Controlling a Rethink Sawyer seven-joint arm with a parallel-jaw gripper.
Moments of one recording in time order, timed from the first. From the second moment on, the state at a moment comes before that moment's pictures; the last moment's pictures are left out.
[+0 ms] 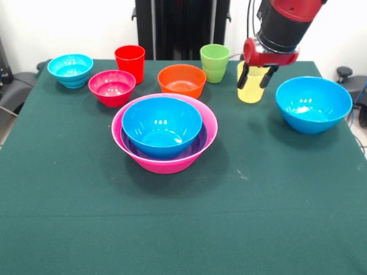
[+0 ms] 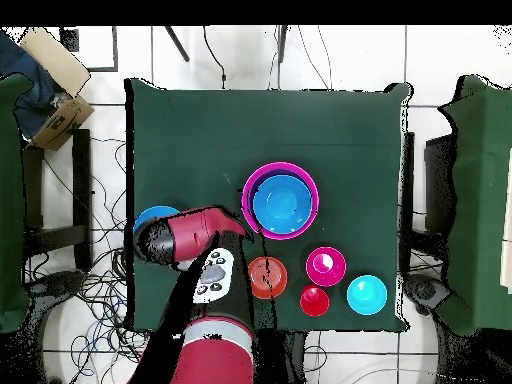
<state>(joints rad) 0.10 -0.56 -0.07 1.67 -0.21 0.62 1.73</state>
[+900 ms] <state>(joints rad) 0.10 -0.58 -0.06 1.65 -0.20 0.70 1.73</state>
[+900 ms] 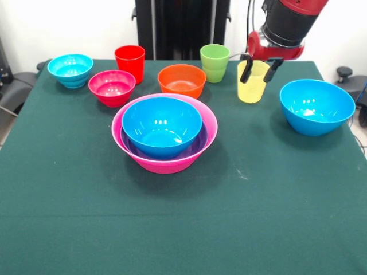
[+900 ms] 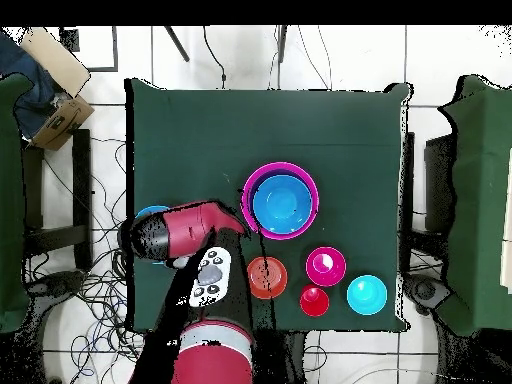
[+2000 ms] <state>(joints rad) 0.08 -0.65 0.02 1.70 -0.14 0.47 1.73</state>
